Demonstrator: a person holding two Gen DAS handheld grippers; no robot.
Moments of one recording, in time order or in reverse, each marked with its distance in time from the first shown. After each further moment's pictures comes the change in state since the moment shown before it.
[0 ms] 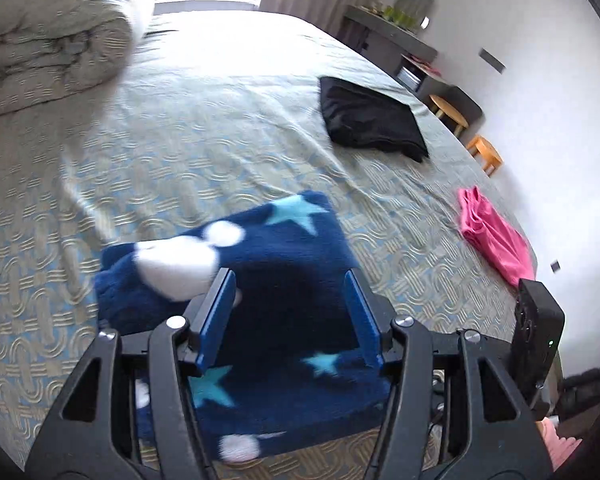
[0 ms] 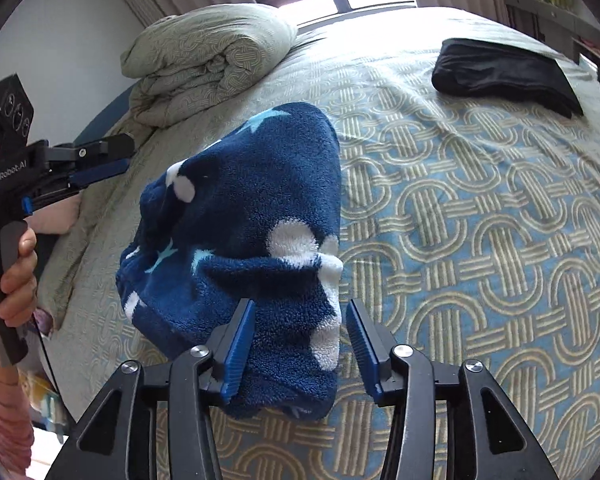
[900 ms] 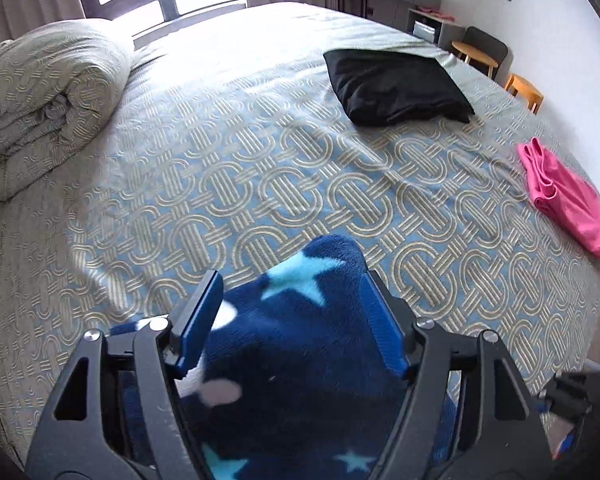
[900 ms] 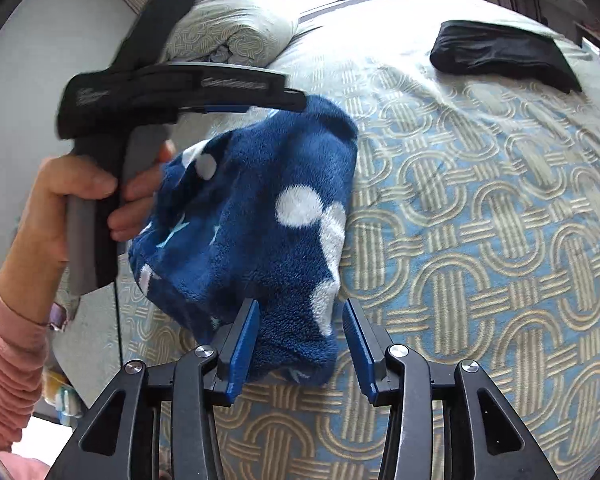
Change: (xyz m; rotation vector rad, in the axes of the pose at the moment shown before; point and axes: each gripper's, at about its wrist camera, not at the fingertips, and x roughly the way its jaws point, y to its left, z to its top) left arm 0.054 -0.027 0.025 0.193 0.001 0.275; right arm -0.020 0.005 -0.013 -0.003 0.029 0.022
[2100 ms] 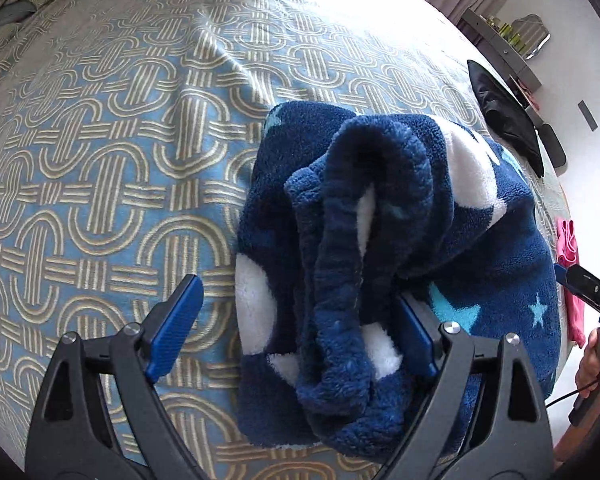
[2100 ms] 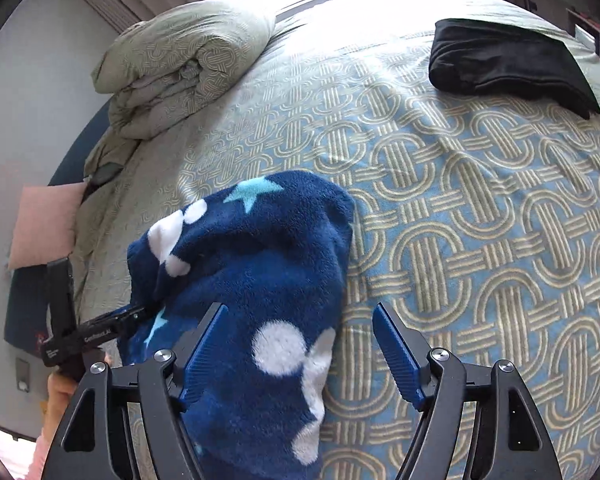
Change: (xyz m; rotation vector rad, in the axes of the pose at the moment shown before) left arm 0.037 0.154 -0.154 -0.533 0.153 -0.060; right arm 0.035 -0.022 0.084 0.081 0.059 0.006
